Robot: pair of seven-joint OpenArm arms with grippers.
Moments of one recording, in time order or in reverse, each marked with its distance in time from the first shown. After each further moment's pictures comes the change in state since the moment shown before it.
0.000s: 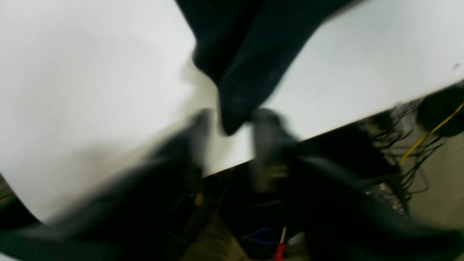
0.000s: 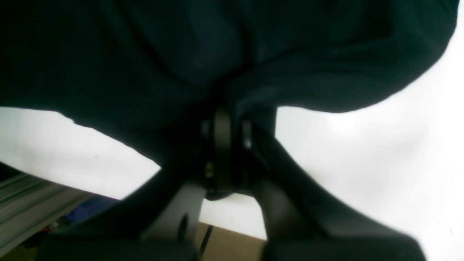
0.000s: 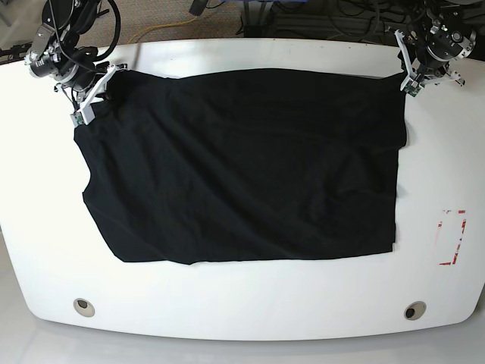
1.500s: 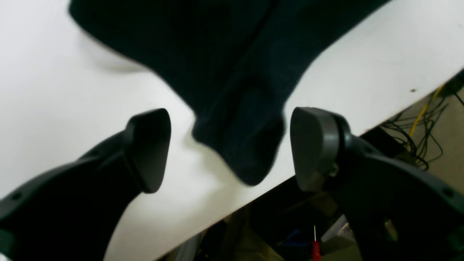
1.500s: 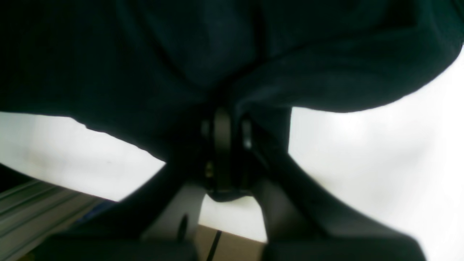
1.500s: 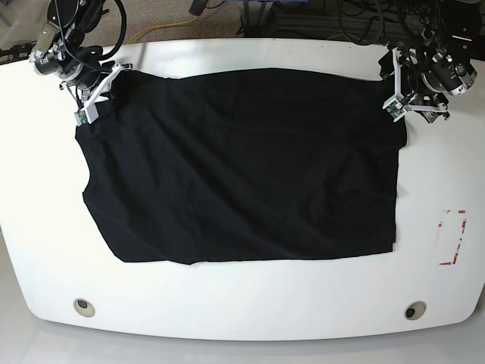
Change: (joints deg) left arm -8.7 -13.3 13.7 0.0 -14.2 0.2 11.1; right arm 0.1 -2.2 0.3 0.1 0.0 0.0 0.0
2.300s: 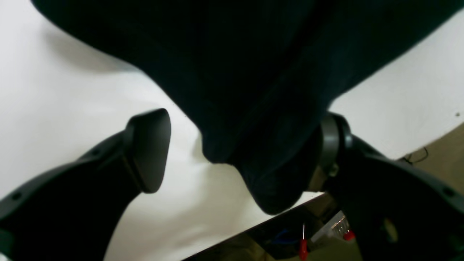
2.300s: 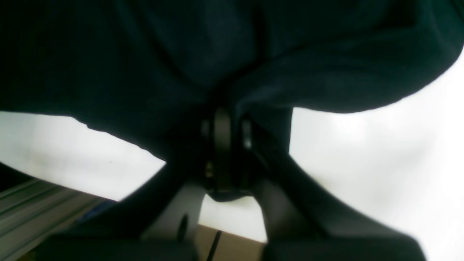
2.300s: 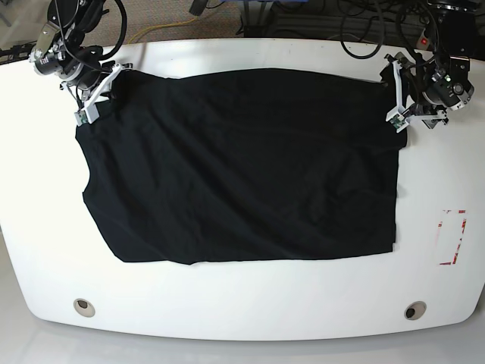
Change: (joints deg) left arm -6.8 0.2 2.6 -11.5 0.1 0.0 -0.1; right arm 0.0 0.0 0.0 0.0 0.0 0.0 0.0
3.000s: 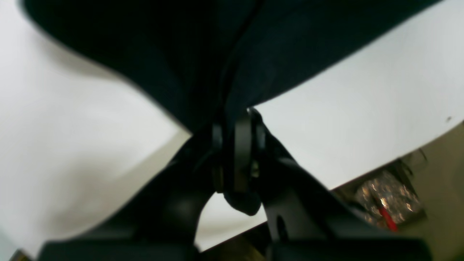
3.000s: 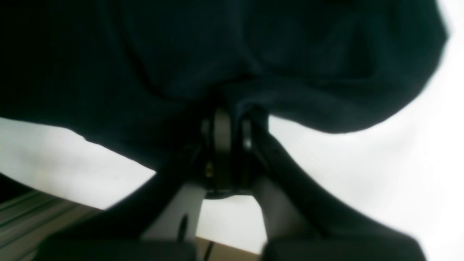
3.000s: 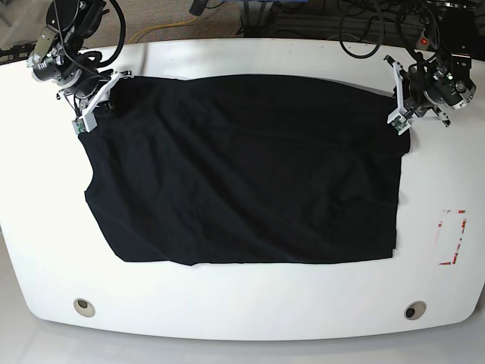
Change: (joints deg) left arm 0.5 0.9 -2.0 2.4 -0.2 0.0 -0.2; right arm 1.7 -0.1 0.0 1.9 -0.1 0.0 -0.1
